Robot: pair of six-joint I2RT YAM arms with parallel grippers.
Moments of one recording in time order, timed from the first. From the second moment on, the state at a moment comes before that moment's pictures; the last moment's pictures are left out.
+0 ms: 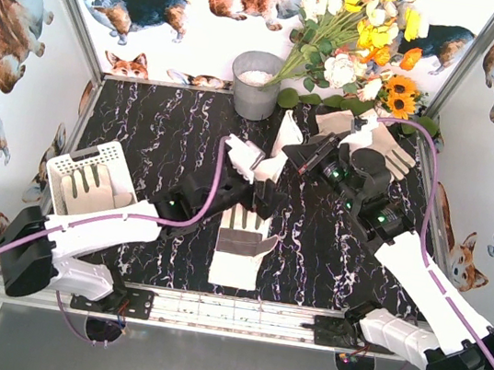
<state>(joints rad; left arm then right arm) -0.96 1.26 0.86 0.28 -0.15 -0.26 0.55 1.03 1.00 -0.08 -0.05 0.87</state>
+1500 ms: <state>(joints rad) -0.72 1.09 0.94 -0.41 0.47 -0.14 0.50 1.11 1.10 -0.40 -0.75 0.02</state>
